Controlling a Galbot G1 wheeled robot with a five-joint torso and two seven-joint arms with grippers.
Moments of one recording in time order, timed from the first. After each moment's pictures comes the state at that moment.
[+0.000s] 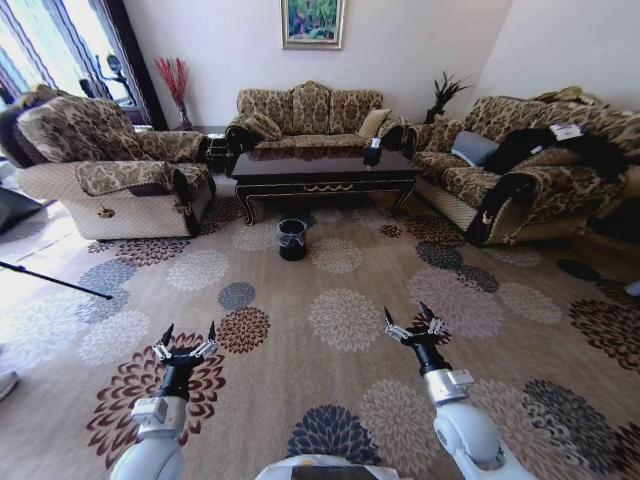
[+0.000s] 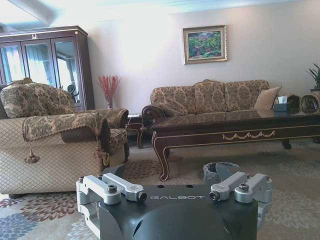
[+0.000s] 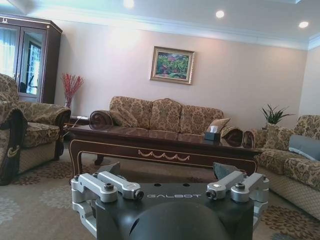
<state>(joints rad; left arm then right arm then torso) 1.81 -1.14 -0.60 -2.19 -0.29 -0.14 -0.31 -1.61 1.12 0.54 2.06 0.25 0.18 0.12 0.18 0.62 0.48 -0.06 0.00</state>
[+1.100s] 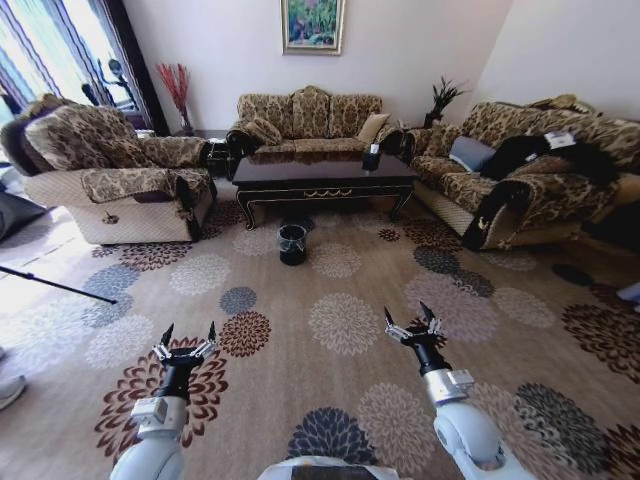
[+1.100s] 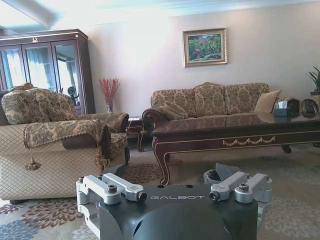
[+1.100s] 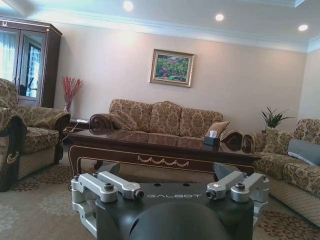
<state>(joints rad) 1.81 -1.14 -0.60 -2.19 -0.29 -0.14 -0.31 -1.61 1.12 0.54 2.06 0.25 0.18 0.12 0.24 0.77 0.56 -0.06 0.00</state>
